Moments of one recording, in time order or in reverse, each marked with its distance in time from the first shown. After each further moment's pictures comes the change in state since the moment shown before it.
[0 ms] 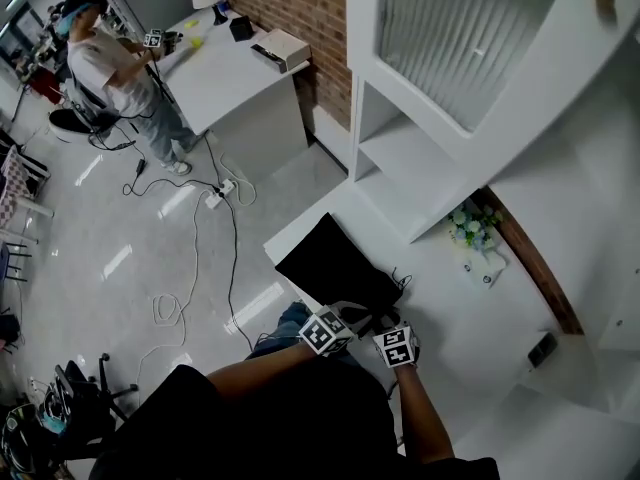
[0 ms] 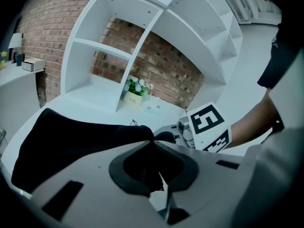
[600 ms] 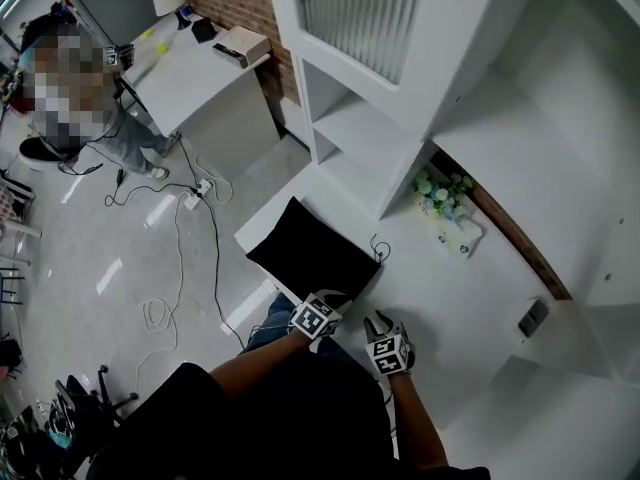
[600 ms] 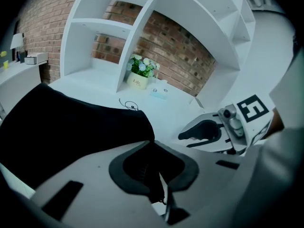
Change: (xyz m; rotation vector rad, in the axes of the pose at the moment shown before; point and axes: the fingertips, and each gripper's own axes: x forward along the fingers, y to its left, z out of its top) left arm 0.056 0.001 -0.054 -0.033 0.129 0.095; right arm -0.064 0.002 -0.074 -0.025 0.032 -0.081
